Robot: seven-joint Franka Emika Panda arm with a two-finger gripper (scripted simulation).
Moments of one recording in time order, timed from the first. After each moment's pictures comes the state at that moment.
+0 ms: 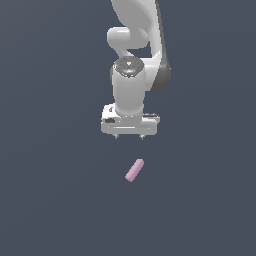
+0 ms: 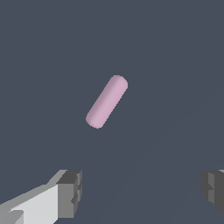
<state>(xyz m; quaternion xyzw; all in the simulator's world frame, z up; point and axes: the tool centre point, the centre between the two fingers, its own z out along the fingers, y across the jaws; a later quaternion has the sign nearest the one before) 0.006 0.005 0.177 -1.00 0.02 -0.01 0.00</state>
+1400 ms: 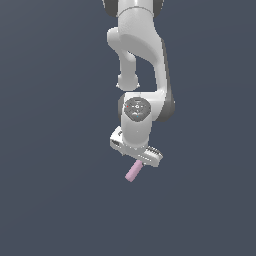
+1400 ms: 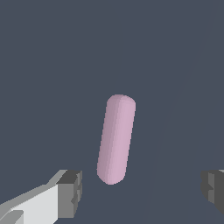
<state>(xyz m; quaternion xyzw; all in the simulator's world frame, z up) 0.062 0.025 0.098 -0.97 0.23 0.00 0.00</state>
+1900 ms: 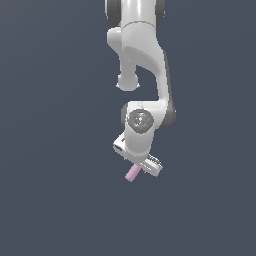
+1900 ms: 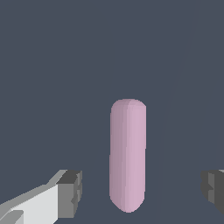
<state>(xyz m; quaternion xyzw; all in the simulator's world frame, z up) 0.075 0.033 0.069 -0.96 0.29 0.00 0.00</state>
